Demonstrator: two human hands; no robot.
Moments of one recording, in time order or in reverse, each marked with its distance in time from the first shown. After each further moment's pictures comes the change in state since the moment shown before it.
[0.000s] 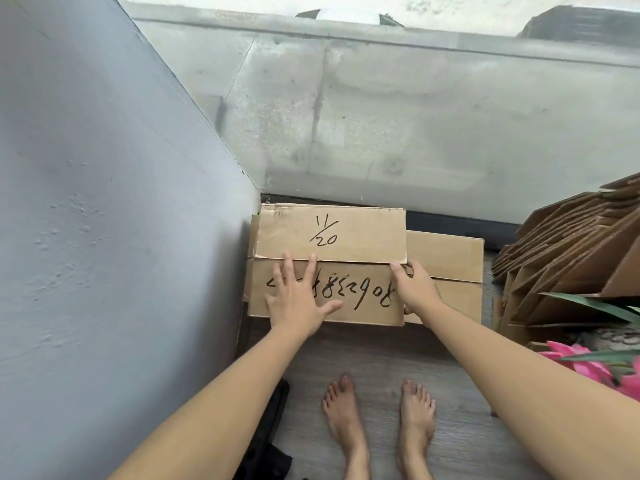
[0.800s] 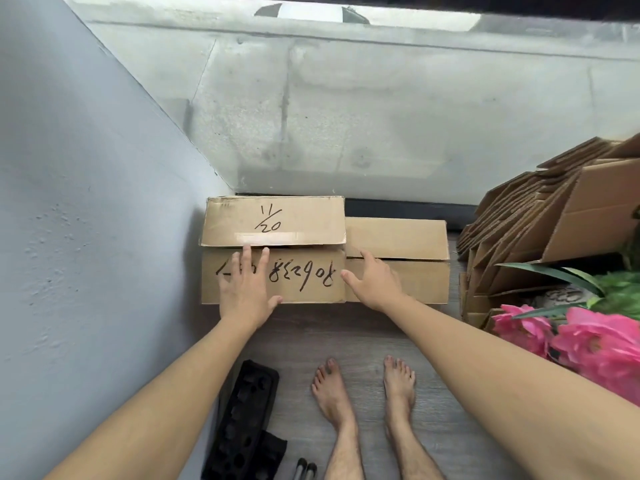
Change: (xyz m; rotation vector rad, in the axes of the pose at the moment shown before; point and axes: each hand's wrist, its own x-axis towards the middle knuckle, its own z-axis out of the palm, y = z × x) left_hand -0.013 -0.044 -0.032 0.241 0.085 0.085; right_hand -0.063 -0.025 0.001 -0.566 -0.030 -0.181
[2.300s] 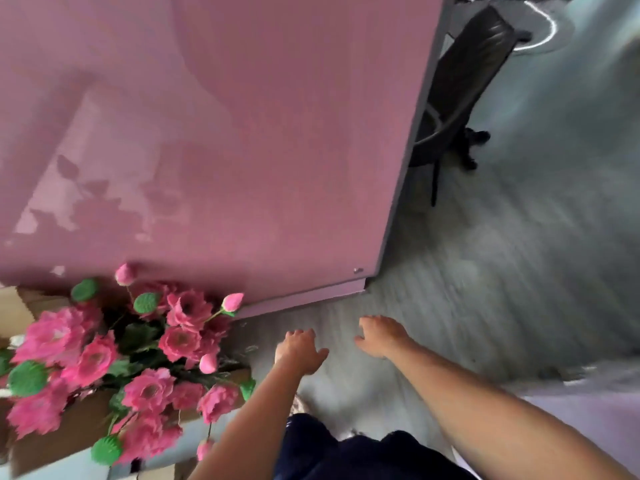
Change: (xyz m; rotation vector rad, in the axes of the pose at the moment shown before) left_hand -0.724 0.539 -0.006 0.942 -0.191 1.467; right_hand -0.801 0.471 0.085 0.859 0.477 1.009
